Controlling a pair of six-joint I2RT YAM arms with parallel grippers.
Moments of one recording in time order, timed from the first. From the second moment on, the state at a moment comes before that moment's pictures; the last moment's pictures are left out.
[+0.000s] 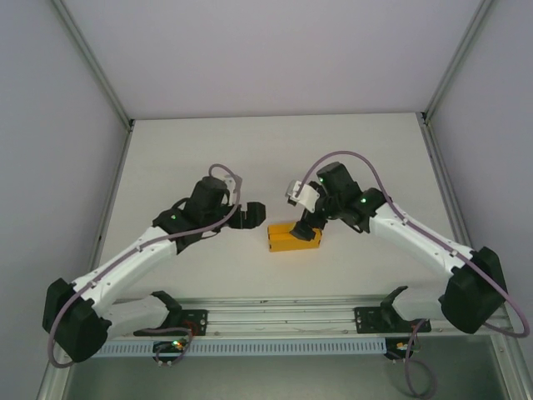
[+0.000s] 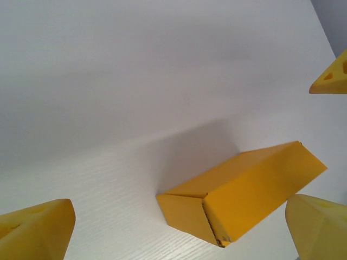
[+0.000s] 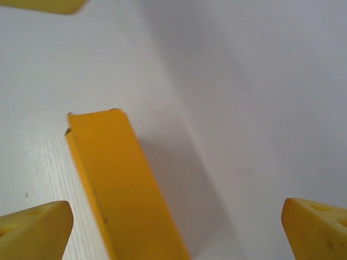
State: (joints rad) left arm -0.72 1.11 0.84 -0.44 0.13 -0.57; right arm 0.57 1.31 1.01 -0.55 -0.28 -0.50
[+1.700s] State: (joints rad) left arm -0.69 1.25 0.67 -0.20 0.32 -0.61; right arm 0.64 1.14 0.53 -0.04 -0.05 0.43
